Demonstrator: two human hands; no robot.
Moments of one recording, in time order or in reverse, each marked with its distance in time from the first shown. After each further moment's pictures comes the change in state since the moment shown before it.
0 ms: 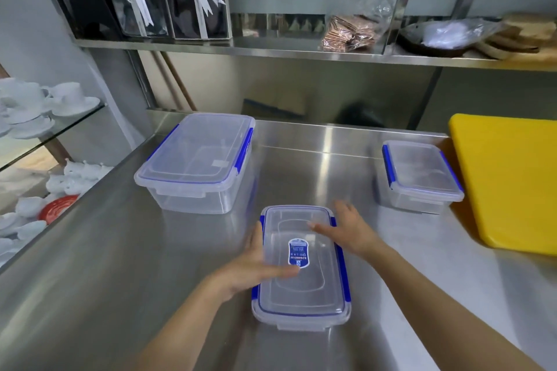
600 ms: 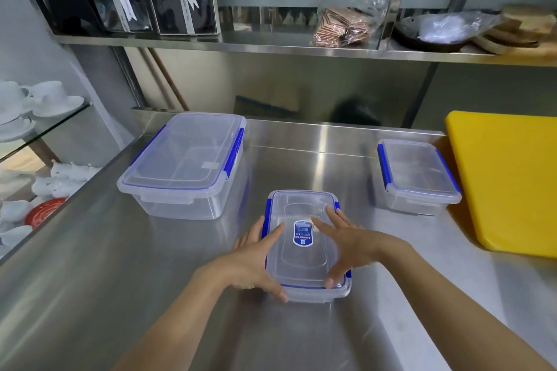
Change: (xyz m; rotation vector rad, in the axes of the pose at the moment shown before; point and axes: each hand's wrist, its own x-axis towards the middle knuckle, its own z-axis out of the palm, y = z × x) left_hand 0.036 0.004 -0.010 0.637 -0.067 -0.005; right_hand 0.013 0.017 -0.020 -0.513 -0.474 -0.172
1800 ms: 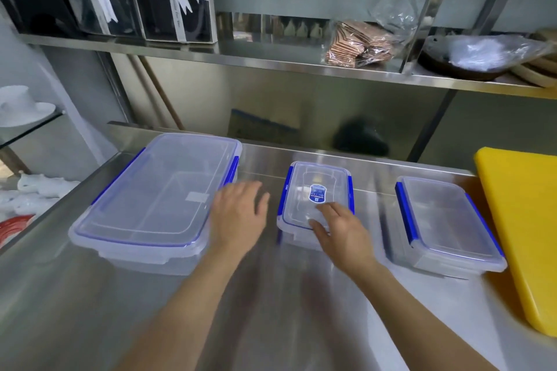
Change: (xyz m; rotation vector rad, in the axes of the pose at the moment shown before) left_hand 0.113 0.005 -0.101 0.168 1.081 0.116; right_hand 0.096 -0.011 -0.058 0.094 0.815 0.034
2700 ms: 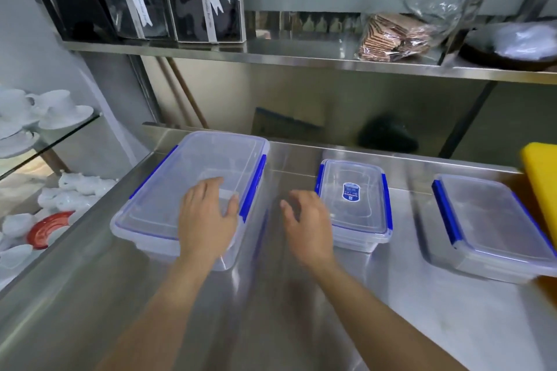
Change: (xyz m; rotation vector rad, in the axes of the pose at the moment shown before) left_hand -0.010 -0.074 -0.052 -0.009 0.061 -0.246; right_hand 0.018 -0.108 0.043 0.421 0.190 0.150
